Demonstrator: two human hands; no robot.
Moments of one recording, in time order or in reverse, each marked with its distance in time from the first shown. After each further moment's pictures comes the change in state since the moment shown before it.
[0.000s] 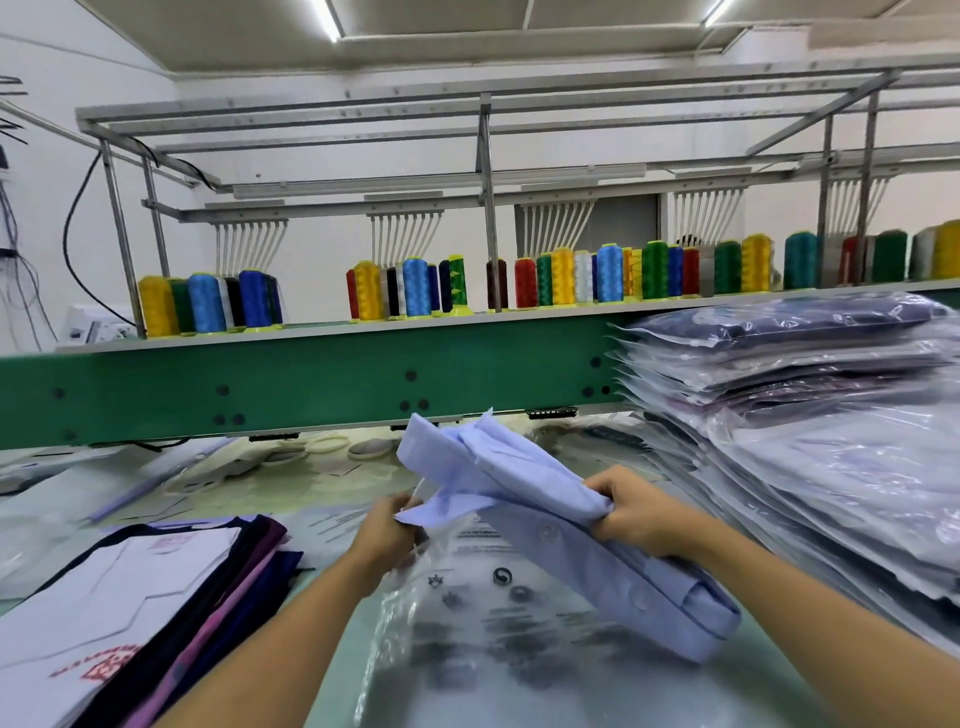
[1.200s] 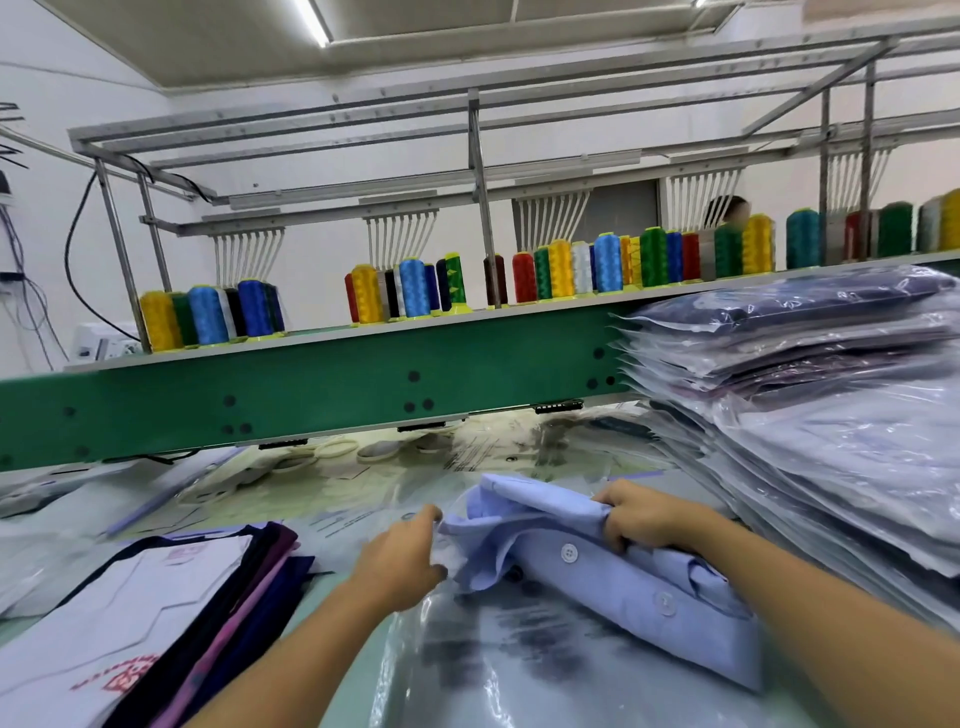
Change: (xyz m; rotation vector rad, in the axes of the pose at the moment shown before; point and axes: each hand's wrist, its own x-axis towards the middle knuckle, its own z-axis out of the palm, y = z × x) left_hand -0.014 -0.007 0.003 0.956 -0.090 0.217; right_hand 0.017 0.029 0.006 -0.151 -0.093 0.280
